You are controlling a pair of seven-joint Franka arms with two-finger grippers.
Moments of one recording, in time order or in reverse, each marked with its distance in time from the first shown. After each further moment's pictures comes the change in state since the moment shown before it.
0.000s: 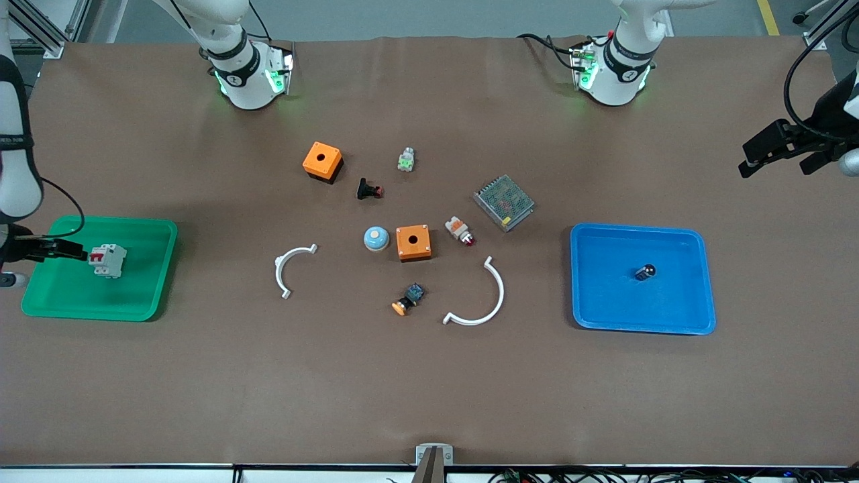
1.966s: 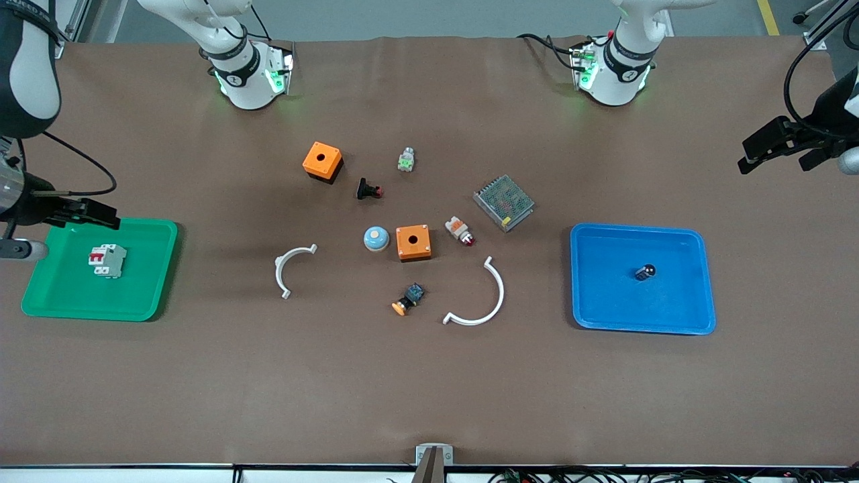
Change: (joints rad) left arm 0.002 0.002 0.001 0.007 -0.007 -0.026 0.000; right arm 0.326 -0.259 0.009 0.127 0.008 -0.379 0.403
